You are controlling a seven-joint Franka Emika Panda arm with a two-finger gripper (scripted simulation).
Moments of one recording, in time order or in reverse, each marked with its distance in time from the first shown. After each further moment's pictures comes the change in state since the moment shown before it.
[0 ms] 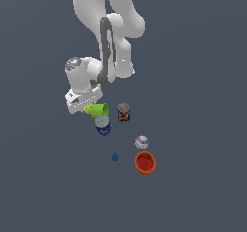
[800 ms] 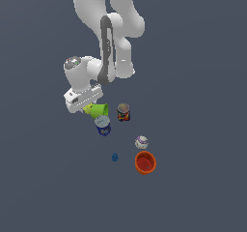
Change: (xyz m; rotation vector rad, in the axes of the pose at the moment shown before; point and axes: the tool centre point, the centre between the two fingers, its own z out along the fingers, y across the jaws) arm 0.002 0.001 -0.005 0.004 -0.002 0.002
